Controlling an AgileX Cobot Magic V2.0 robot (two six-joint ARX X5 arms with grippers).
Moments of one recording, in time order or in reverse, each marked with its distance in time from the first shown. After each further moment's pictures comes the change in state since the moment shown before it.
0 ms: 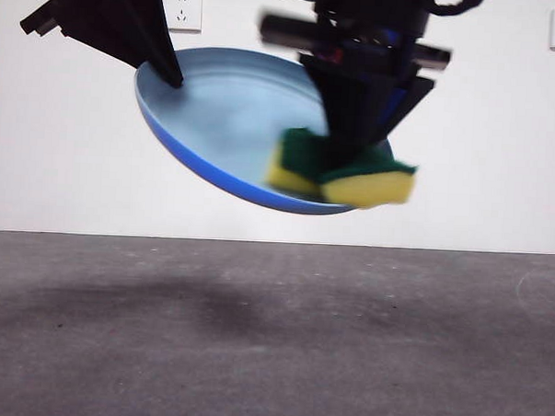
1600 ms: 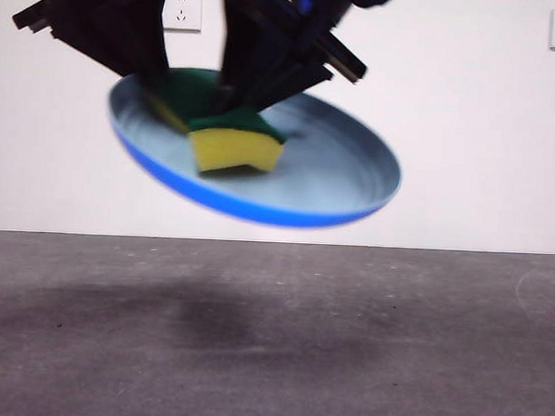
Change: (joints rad) left arm -0.091 0.003 0.000 -0.072 -0.153 0.010; right arm 0.052 0.008 -0.002 0.244 -0.424 0.035
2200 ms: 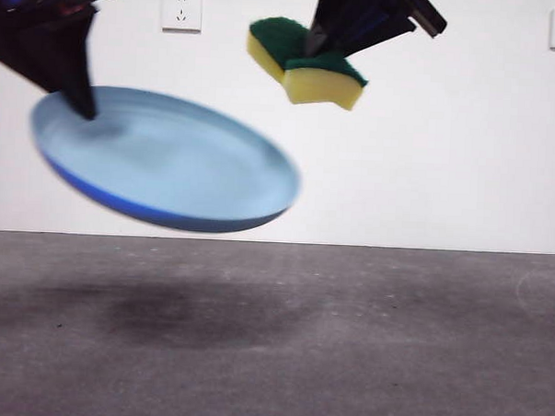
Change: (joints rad) left arm 0.207 0.000 0.008 -0.089 0.054 0.092; right arm -0.228 -0.141 0.000 0.010 -0.080 -0.048
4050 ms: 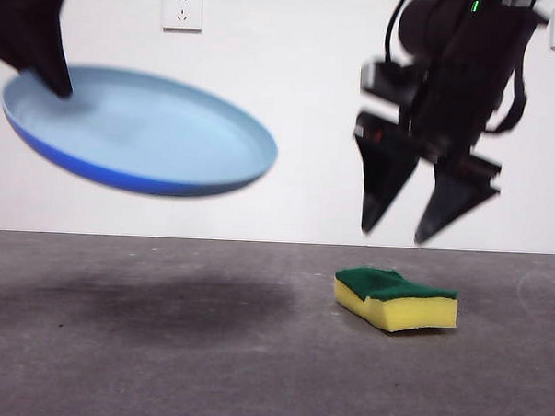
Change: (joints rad) left arm 0.129 -0.074 0.001 -0.047 0.074 0.044; right arm -0.275 0.303 -0.009 -0.093 0.002 -0.128
